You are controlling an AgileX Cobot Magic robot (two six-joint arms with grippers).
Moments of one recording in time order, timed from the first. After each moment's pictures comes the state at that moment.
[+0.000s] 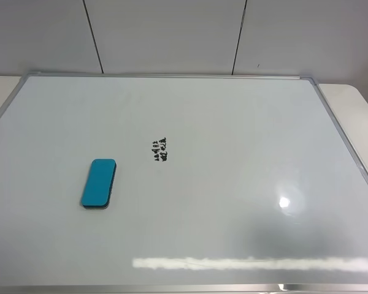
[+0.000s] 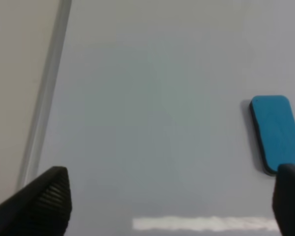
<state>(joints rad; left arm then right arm) -0.01 -0.01 -0.51 0.01 1.06 -0.03 0.06 0.00 -0.51 -0.14 1.08 0.03</state>
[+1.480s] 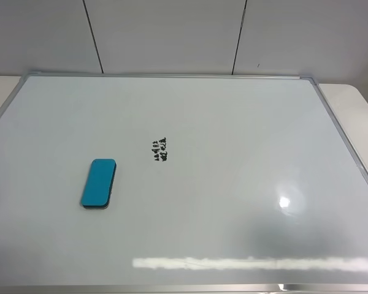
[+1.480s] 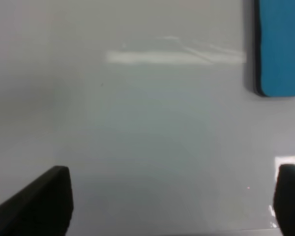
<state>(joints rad) -0.02 0.76 -0.60 -0.09 0.98 -0.03 0.06 0.00 -0.51 -0.14 1.08 0.03</state>
